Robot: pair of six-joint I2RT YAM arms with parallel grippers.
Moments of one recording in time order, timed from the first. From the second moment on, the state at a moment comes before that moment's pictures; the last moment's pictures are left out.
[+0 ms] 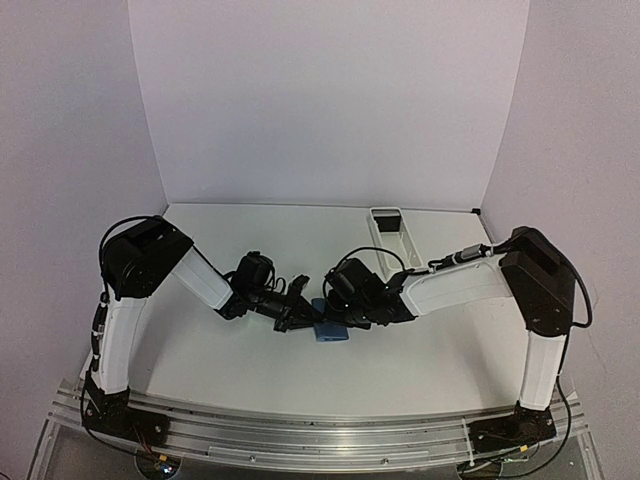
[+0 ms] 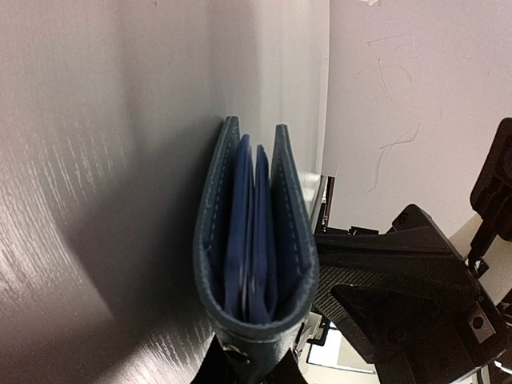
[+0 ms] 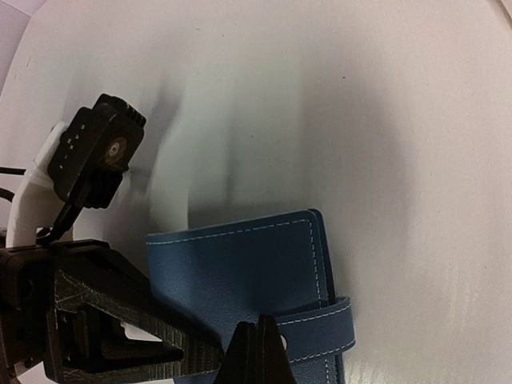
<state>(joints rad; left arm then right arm) -0.70 2.23 1.04 0.61 0.94 -1.07 0.97 1.96 1.17 -0.12 0.26 0.97</state>
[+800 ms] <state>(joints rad) -0.70 2.23 1.05 0.61 0.94 -1.07 0.97 1.97 1.16 -0.09 0.25 1.01</state>
